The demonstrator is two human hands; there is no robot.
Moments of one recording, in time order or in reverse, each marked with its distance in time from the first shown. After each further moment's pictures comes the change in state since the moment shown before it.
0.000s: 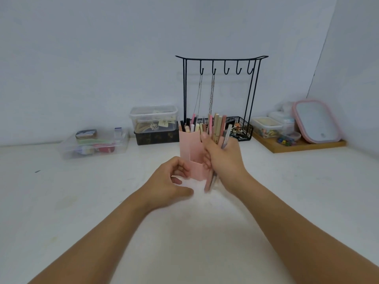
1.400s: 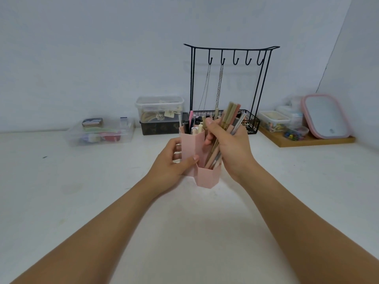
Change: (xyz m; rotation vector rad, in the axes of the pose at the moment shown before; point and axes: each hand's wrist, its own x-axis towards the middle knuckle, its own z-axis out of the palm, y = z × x) left_hand 0.005 0.003 0.003 -0.153 0.168 0.023; right_hand 0.003 -0.005 0.002 0.189 -0.048 -0.059
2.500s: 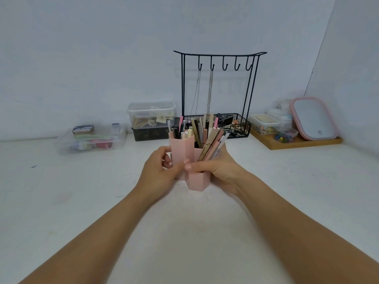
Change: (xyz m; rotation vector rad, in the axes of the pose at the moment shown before) left_hand 0.002 -0.008 0.000 0.256 0.157 0.010; right_hand 0.010 0.055 -0.023 0.000 -0.288 0.380
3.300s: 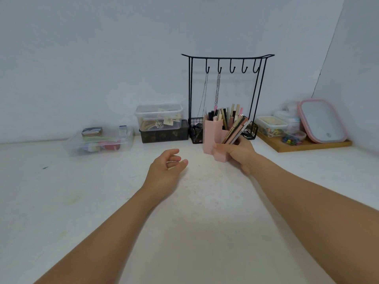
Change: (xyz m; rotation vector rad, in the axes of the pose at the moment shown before) left_hand 0.007 -0.010 -0.006 -0.175 -0.011 -0.152; right_hand 0.054 -0.005 -0.052 -0.099 0.367 0.074
